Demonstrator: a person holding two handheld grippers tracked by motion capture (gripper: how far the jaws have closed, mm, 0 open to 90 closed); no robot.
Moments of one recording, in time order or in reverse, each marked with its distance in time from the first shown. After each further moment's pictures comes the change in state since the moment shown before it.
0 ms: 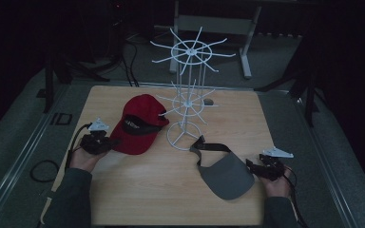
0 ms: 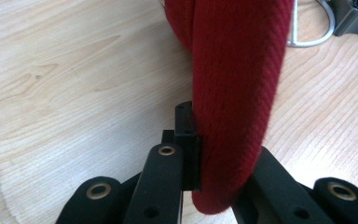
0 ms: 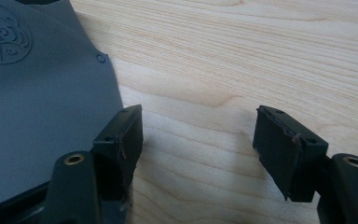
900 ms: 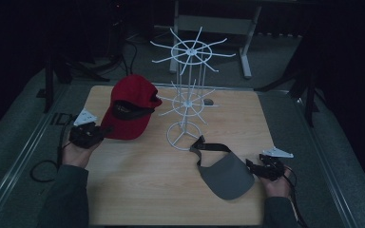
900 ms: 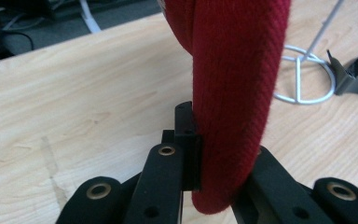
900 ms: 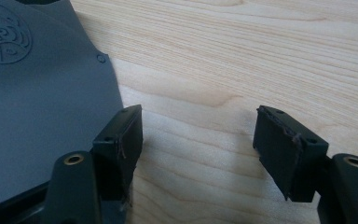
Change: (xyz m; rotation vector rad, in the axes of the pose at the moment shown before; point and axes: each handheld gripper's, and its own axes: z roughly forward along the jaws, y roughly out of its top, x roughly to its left) left arm -0.001 0.022 -0.042 -0.167 0.111 -0.017; right arm 0.000 0.000 0.000 0.000 0.001 0.000
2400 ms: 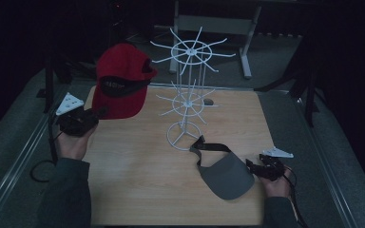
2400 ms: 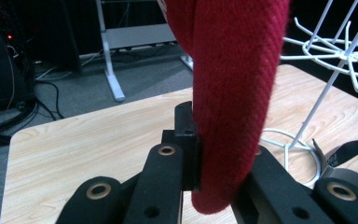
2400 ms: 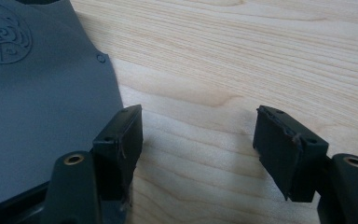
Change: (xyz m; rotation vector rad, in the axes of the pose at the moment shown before) left arm -0.004 0.043 -0.037 -0.240 0.056 -0.072; right arm 0.000 0.000 0.000 -0.001 0.000 0.000
